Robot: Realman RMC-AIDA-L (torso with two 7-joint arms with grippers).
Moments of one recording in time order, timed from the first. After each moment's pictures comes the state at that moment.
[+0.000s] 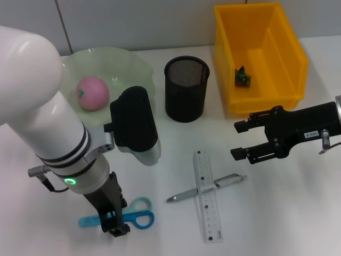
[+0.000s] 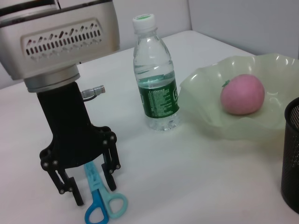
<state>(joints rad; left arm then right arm) -0.73 -2.08 1.82 1.18 2.50 1.53 -2.30 0.65 1.98 -0.64 -0.66 -2.27 -1.64 1.40</state>
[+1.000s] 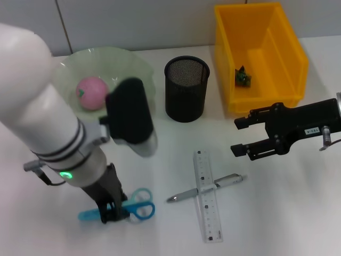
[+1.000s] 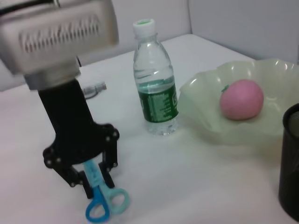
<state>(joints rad) -0.70 -2.08 1.78 1.26 2.51 1.55 -2.30 0.65 1.98 -0.64 -0.67 -2.27 -1.65 1.41</state>
